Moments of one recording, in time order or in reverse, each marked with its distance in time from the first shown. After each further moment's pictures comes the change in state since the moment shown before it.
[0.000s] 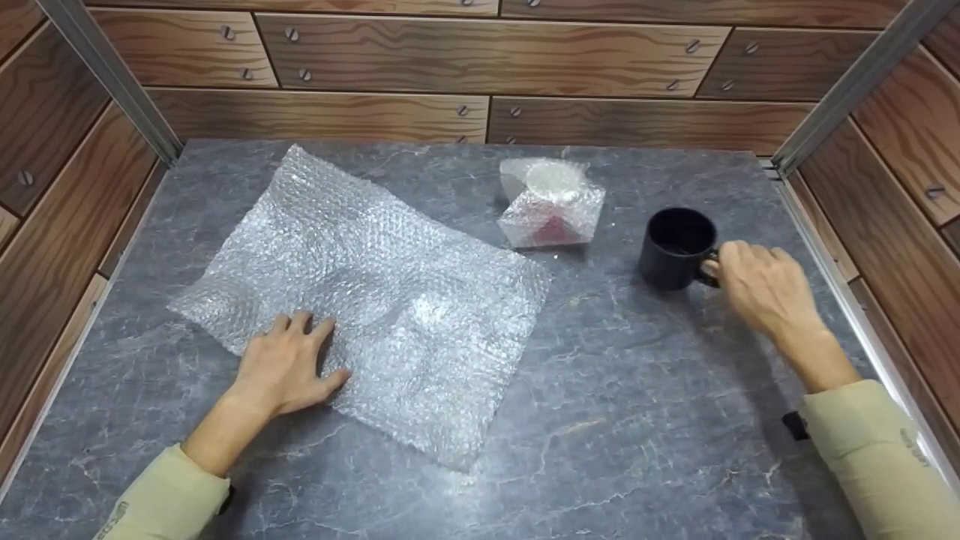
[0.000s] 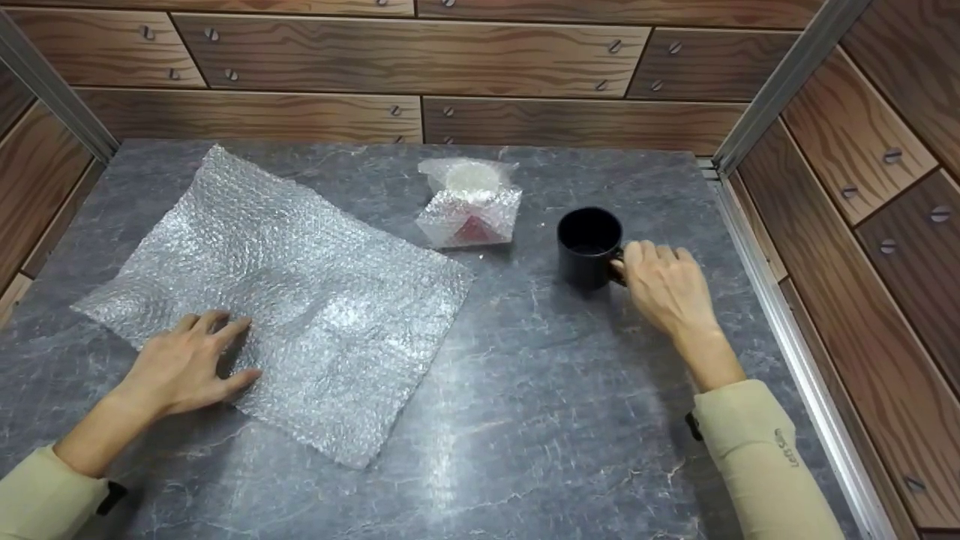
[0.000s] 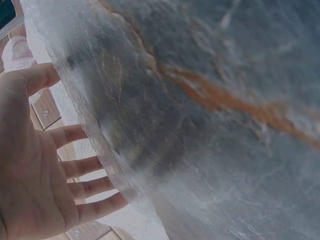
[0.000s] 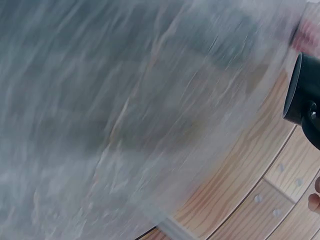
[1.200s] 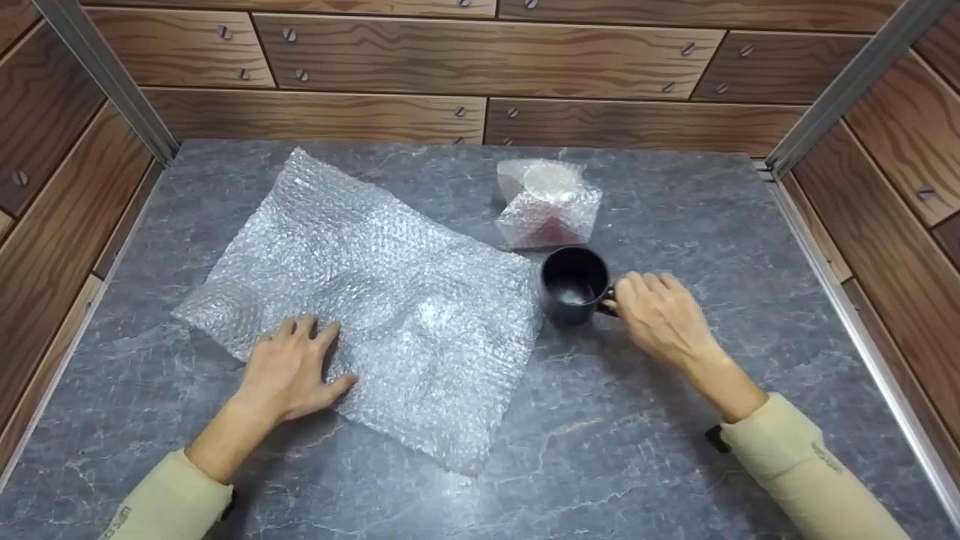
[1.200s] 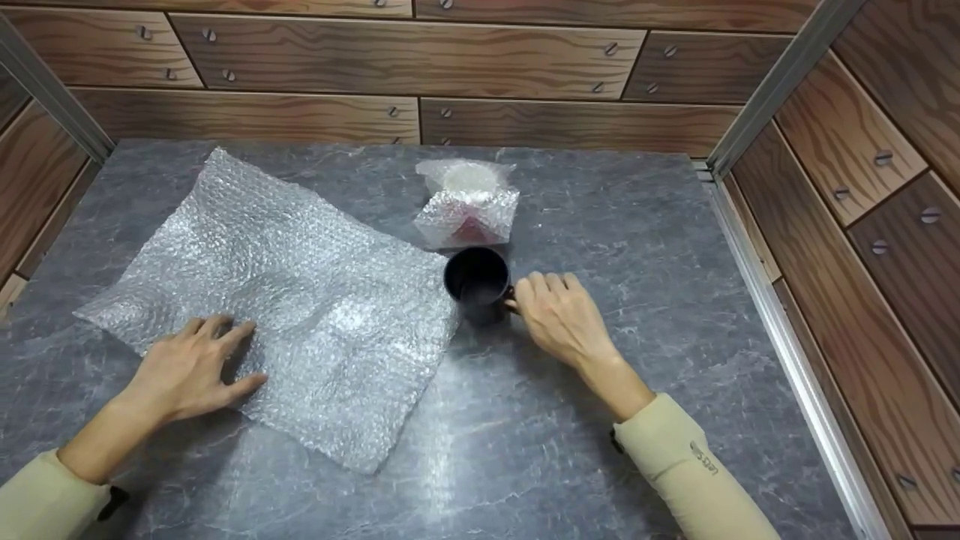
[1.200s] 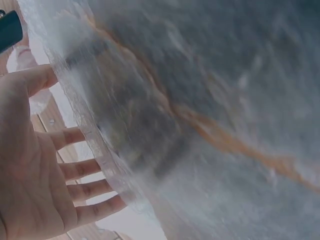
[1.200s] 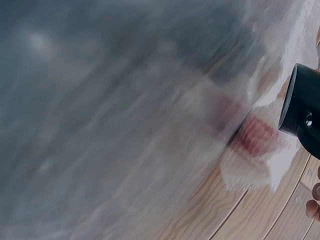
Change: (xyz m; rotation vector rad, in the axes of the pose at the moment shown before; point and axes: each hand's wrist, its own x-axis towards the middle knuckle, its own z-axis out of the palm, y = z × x) left_hand -0.001 -0.004 0.001 0.035 0.040 0.044; right_hand 0.043 -0.127 0.004 0.005 0.196 -0.193
